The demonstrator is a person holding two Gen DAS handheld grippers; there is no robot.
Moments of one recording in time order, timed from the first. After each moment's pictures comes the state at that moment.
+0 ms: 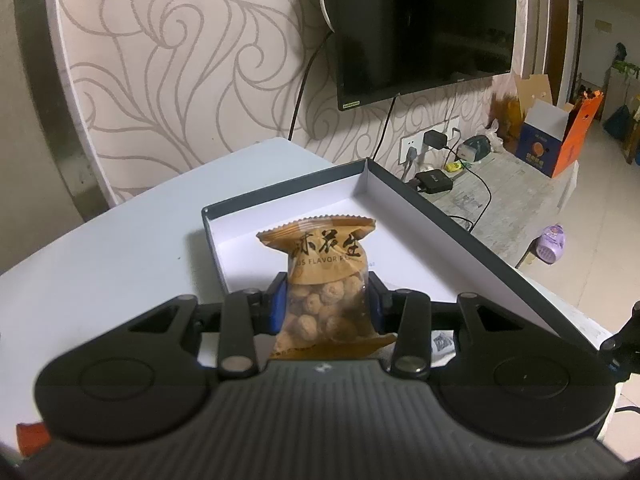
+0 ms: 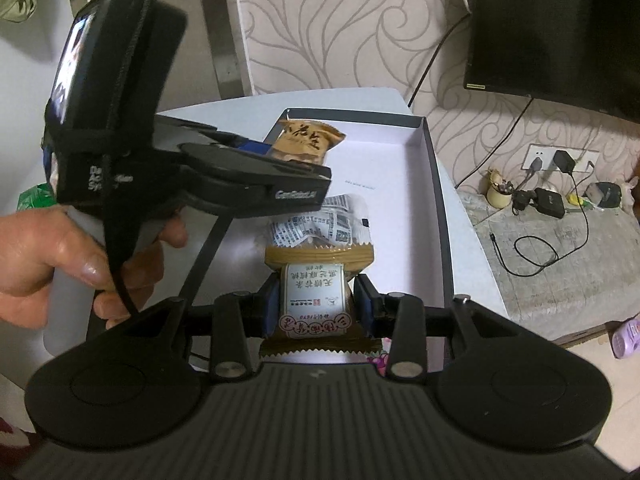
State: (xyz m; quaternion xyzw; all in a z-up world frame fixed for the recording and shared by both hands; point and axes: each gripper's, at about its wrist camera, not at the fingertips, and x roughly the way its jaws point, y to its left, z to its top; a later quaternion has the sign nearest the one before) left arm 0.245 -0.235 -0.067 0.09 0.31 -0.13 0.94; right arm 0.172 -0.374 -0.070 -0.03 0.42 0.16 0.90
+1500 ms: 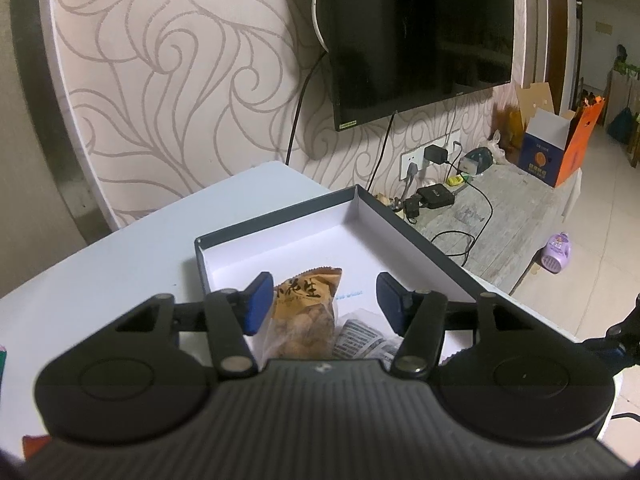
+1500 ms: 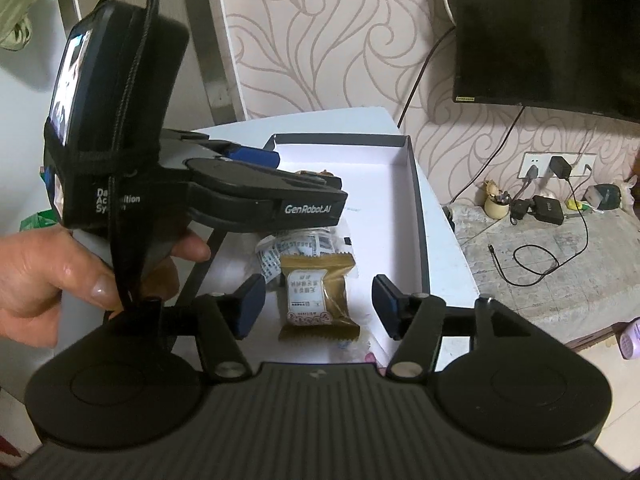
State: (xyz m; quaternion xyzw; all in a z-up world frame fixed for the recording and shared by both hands) left arm 0.241 -0.251 -0.053 0.10 0.29 -0.13 0.94; right arm 0.165 -0.389 -0.060 0.00 0.39 0.15 0.91
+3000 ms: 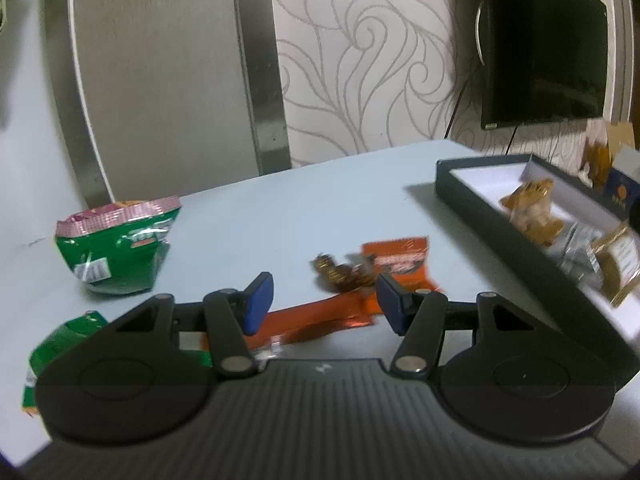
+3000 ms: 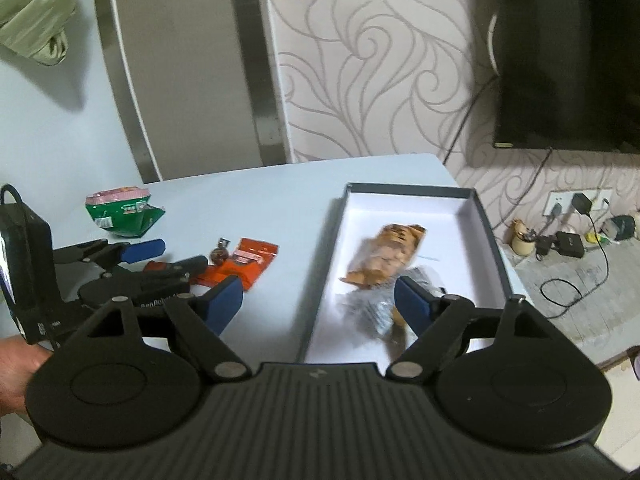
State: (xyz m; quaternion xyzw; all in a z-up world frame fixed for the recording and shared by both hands) left arm 0.159 -0.063 -0.080 0.06 0.26 0.01 0.96; right arm 0.150 -0.305 -0.036 0.00 0.34 0.17 0.93
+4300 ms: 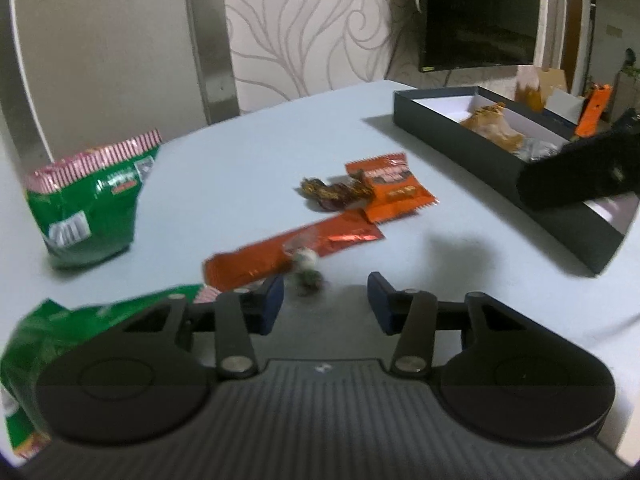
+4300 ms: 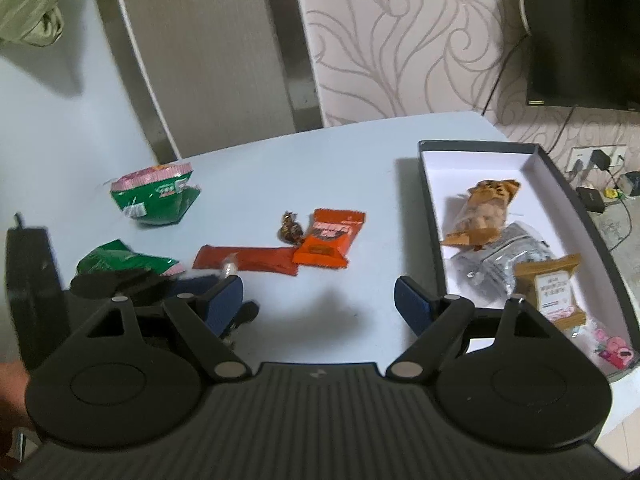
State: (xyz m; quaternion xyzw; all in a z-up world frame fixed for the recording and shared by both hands) left arm 0.150 -0.016 -0.100 0.08 0.32 -0.12 0.94; right arm 0.146 -0.207 -0.058 0.03 0.39 0.16 0.91
